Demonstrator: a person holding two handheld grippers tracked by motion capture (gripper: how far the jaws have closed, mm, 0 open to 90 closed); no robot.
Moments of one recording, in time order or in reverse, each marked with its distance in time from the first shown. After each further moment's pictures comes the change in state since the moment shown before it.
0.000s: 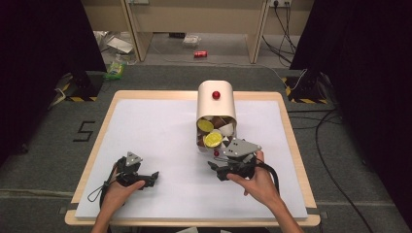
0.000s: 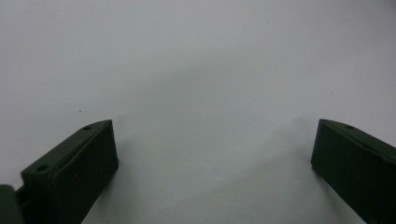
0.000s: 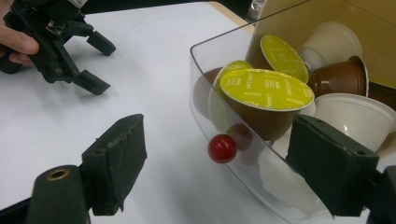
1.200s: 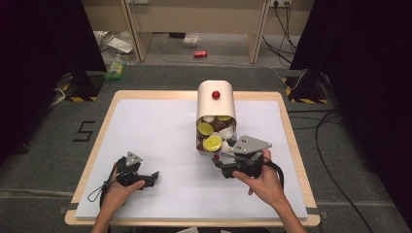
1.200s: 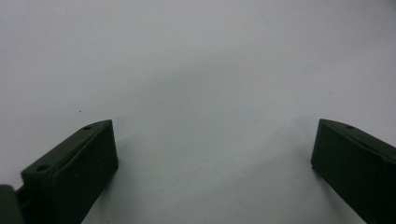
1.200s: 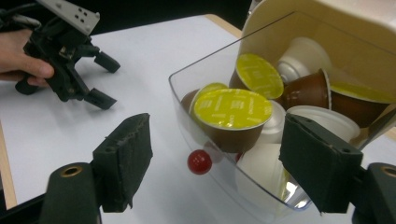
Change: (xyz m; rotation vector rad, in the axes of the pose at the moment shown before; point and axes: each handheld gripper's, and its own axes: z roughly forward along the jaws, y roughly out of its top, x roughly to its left) left arm 0.000 0.000 0.000 0.000 0.000 -0.001; right arm -0.008 0.007 -0.021 -0.038 0.010 0.060
